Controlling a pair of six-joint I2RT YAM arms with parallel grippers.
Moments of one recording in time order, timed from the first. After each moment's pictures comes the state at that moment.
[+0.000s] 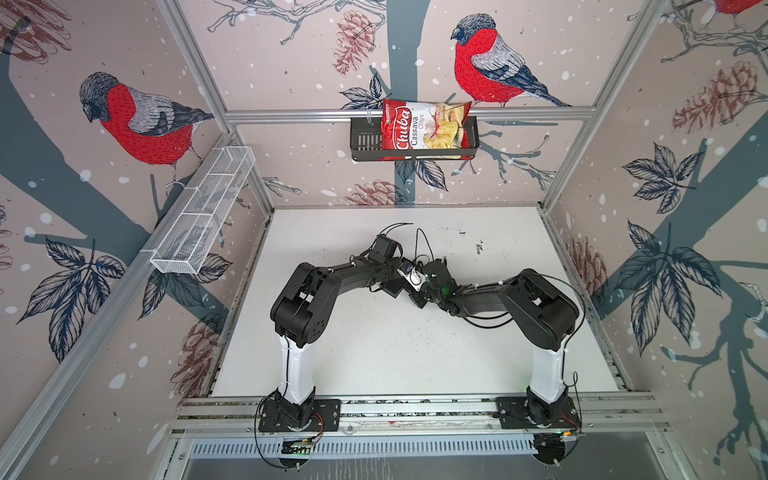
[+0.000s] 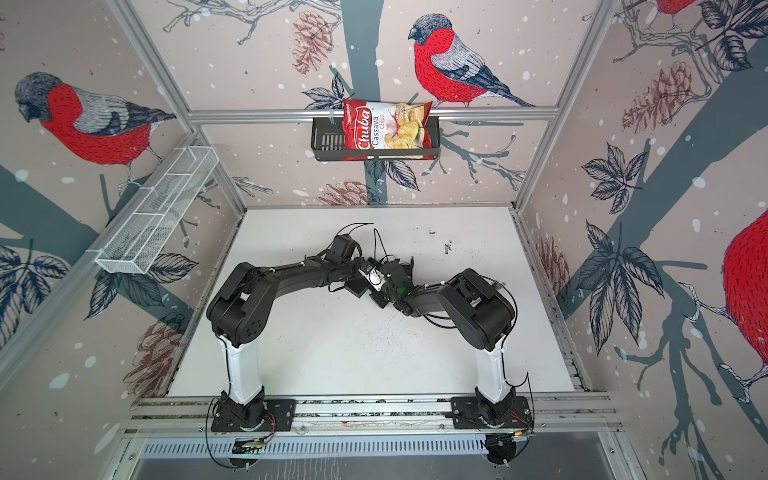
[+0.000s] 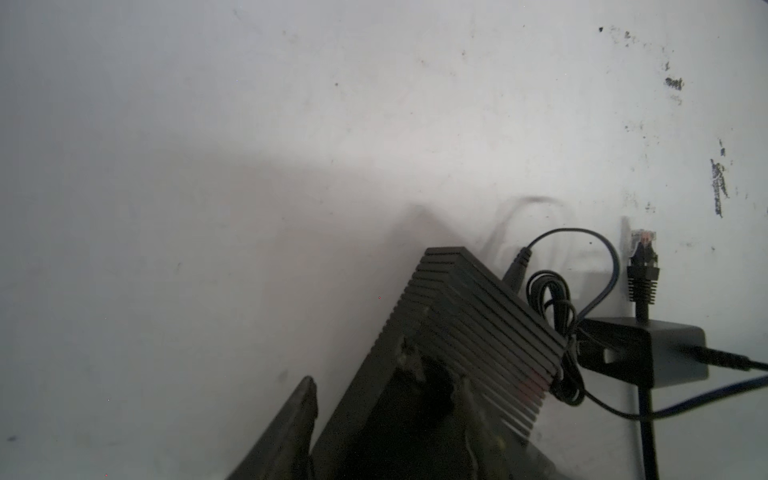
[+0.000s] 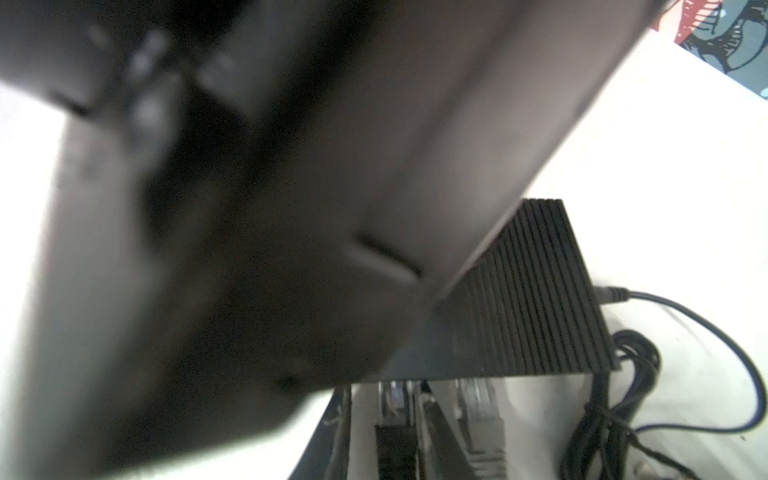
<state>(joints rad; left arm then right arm) -0.53 1.97 1.21 -0.15 0.04 -0.60 0.75 1.96 0.92 0.38 -0.11 -0.26</state>
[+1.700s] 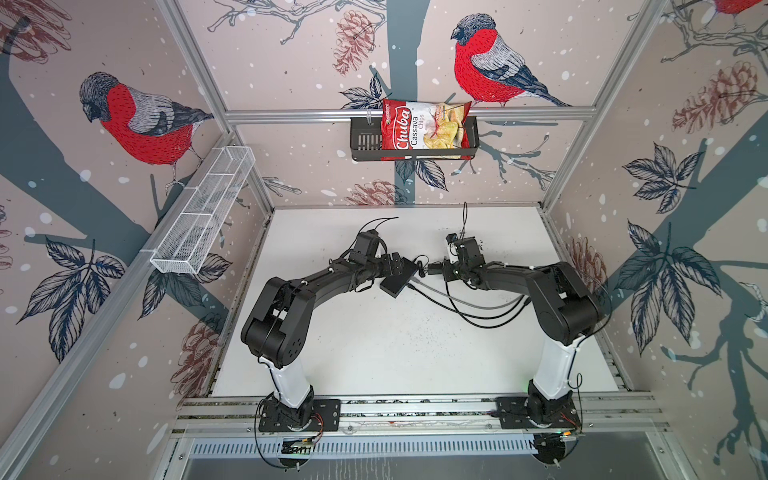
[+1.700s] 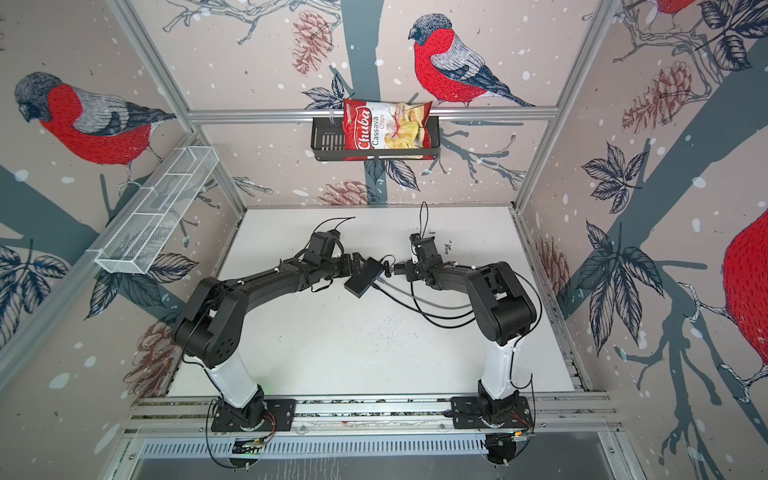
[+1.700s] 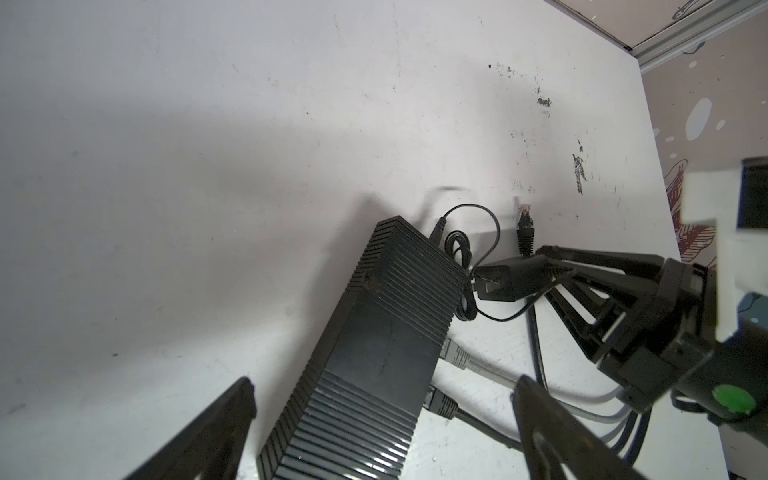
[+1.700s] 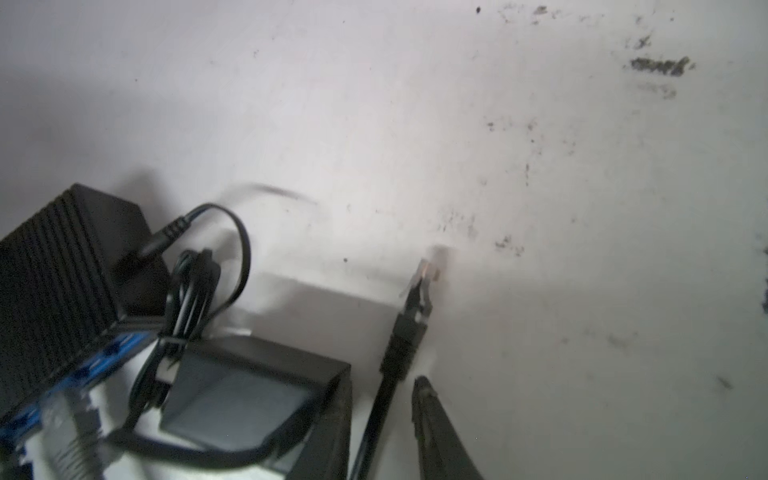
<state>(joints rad) -0.46 1.76 1.07 -0.09 0.21 -0.55 0.46 1.94 1.07 0.05 -0.02 0.11</state>
